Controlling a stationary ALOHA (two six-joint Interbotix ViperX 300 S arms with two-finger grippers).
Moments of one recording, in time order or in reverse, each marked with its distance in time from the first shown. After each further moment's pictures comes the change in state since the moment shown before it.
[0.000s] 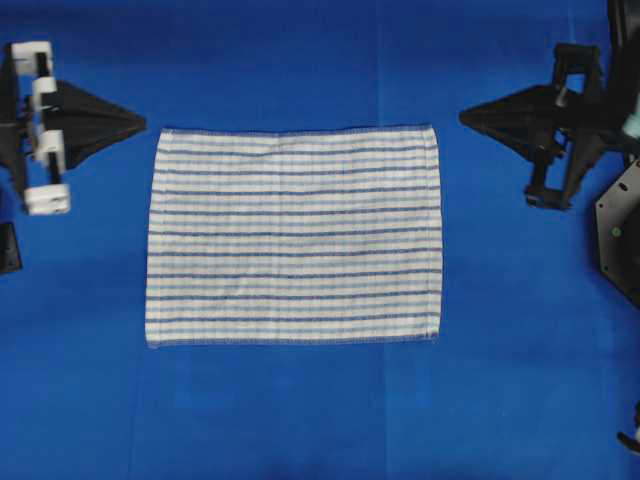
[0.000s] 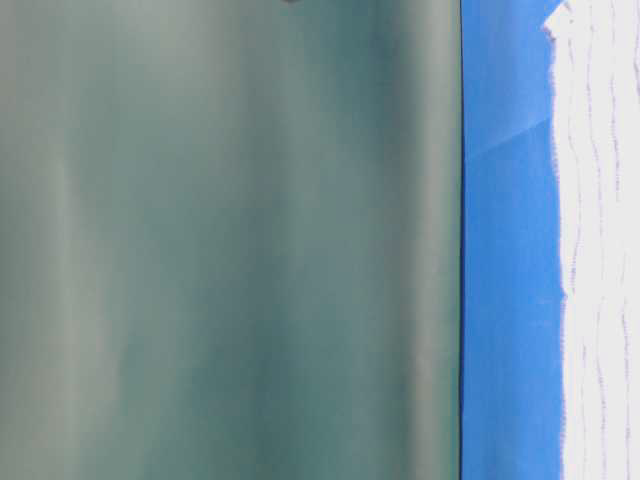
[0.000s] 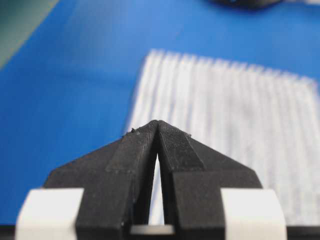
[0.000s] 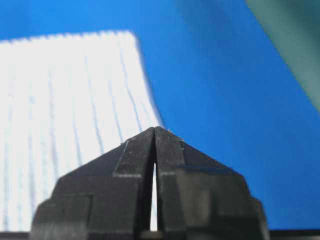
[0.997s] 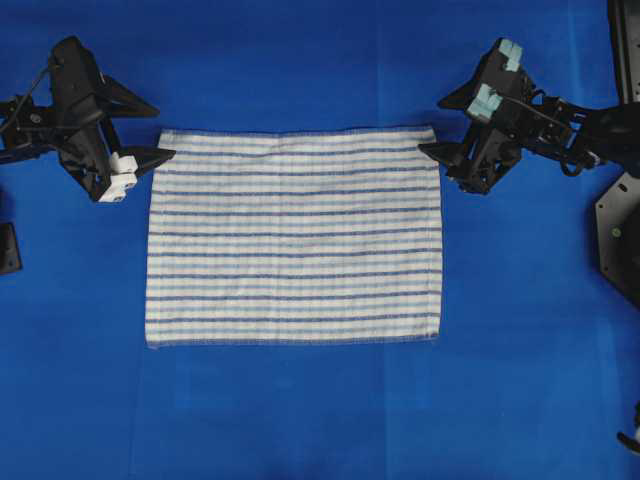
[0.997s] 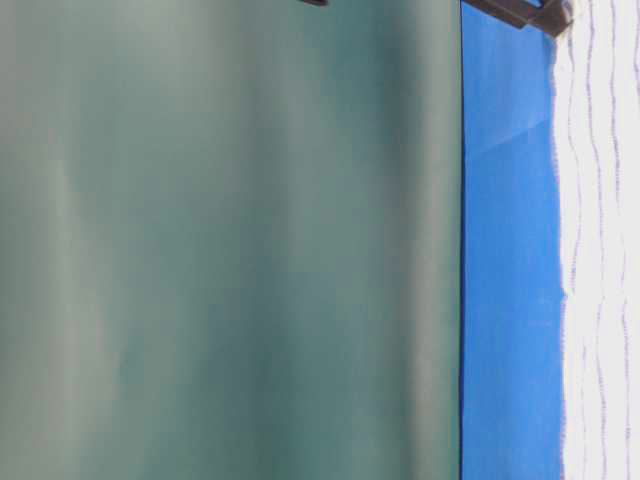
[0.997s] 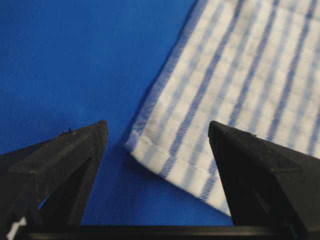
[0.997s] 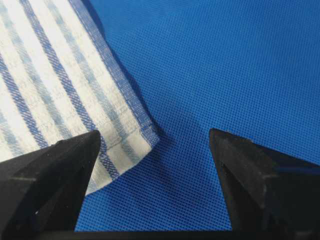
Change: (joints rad) left arm 0.149 0.551 0.041 -0.002 -0.230 -0.037; right arm -0.138 0.669 -0.021 0.061 -0.279 0.002
